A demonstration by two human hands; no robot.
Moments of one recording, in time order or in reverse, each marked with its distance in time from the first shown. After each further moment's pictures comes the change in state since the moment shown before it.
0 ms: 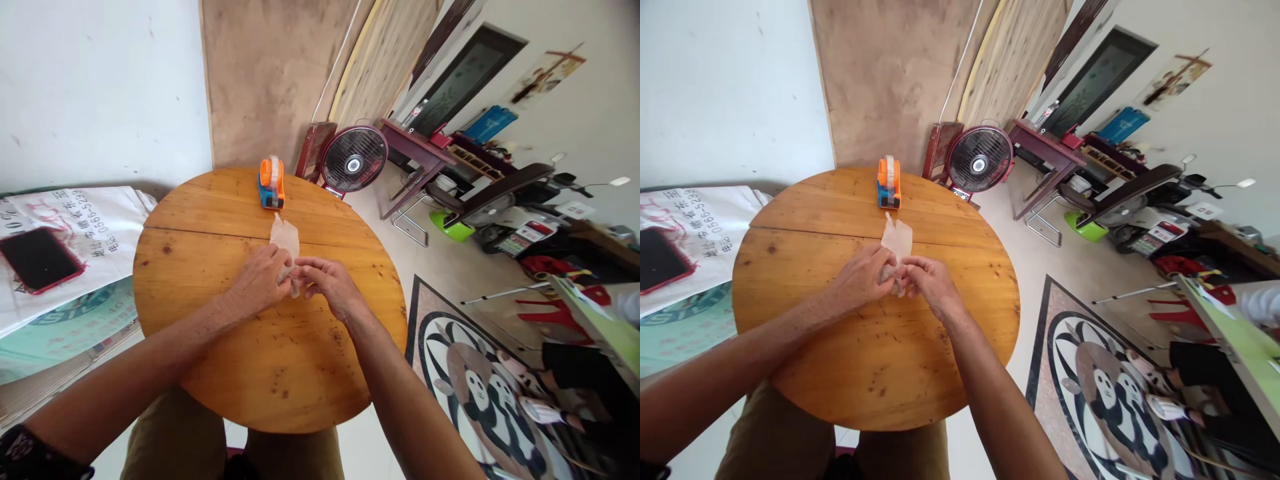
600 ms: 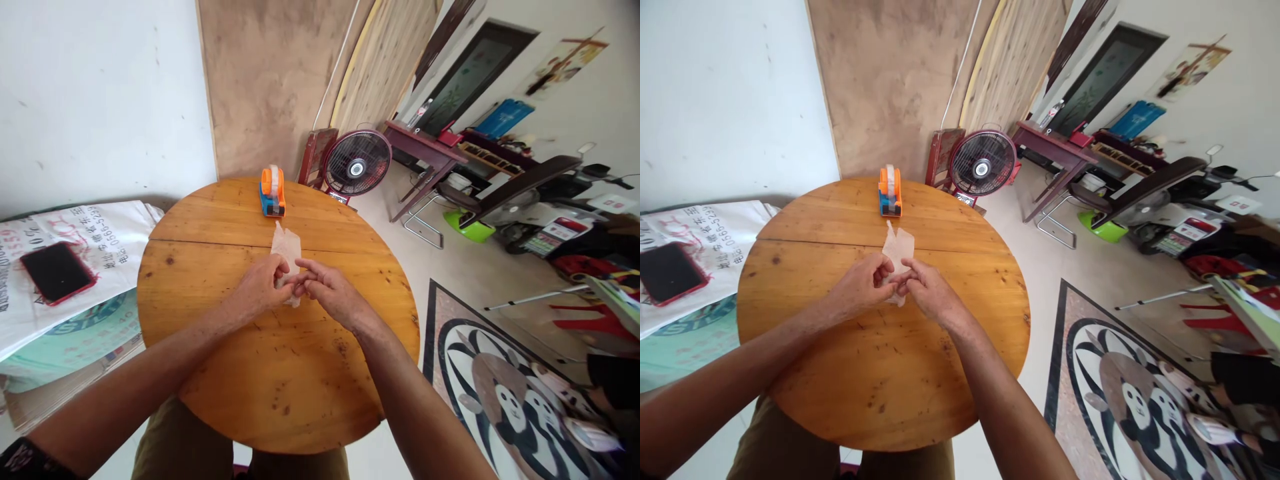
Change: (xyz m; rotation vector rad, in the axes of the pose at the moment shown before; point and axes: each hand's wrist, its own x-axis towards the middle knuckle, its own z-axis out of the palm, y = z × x) left_hand 0.005 0.001 -0.001 -0.273 -0.066 -0.244; right_hand 0.002 0.001 -0.010 -0.242 -0.178 -0.199
